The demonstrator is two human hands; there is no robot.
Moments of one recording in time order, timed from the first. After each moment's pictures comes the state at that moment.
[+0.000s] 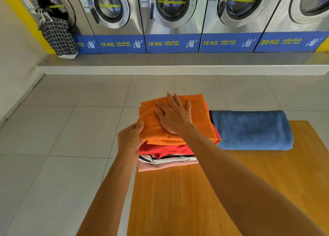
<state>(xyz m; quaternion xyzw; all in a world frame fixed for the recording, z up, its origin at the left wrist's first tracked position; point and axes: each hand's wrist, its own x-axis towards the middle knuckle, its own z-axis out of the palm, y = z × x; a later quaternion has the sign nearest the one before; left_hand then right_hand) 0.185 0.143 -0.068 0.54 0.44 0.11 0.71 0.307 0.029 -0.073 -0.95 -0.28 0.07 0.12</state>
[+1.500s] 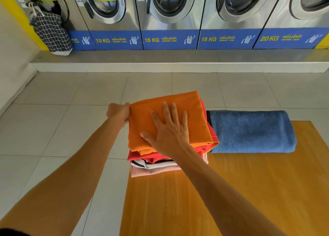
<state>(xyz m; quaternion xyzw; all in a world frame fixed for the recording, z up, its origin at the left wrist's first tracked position) 0.283 0.206 -0.079 0.71 0.49 0.07 0.50 0.259 0.015 -0.078 -0.95 -0.30 0.06 0.08</state>
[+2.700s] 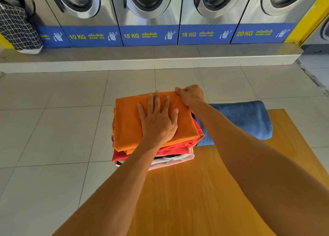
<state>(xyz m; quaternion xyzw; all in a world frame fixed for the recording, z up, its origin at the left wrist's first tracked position) 0.282 0.051 -0.105 0.99 0.09 0.06 0.09 0.403 -0.050 -0.084 -0.90 0.07 0.11 0.43</state>
